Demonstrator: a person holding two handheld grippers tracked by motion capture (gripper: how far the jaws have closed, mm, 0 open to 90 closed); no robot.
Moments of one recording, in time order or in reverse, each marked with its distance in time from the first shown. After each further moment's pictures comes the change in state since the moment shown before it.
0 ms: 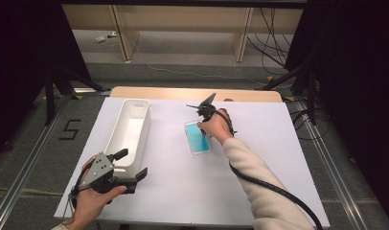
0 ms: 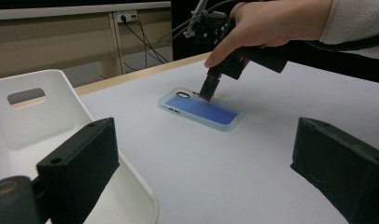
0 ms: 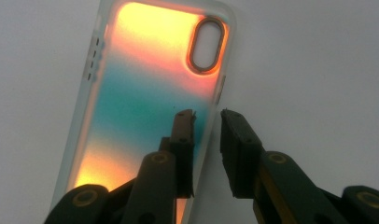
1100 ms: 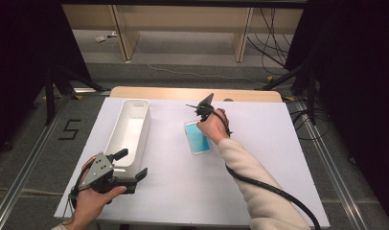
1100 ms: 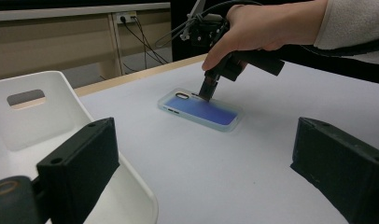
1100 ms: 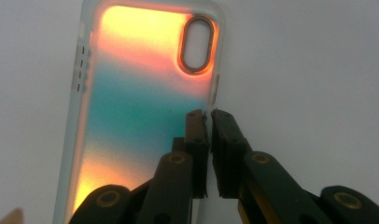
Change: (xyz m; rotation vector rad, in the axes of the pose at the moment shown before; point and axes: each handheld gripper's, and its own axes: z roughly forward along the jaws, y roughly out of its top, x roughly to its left) left arm 0.000 0.000 0.000 -0.005 -0.003 0.004; right arm 0.012 0.004 -0.001 0.050 -0.055 0.122
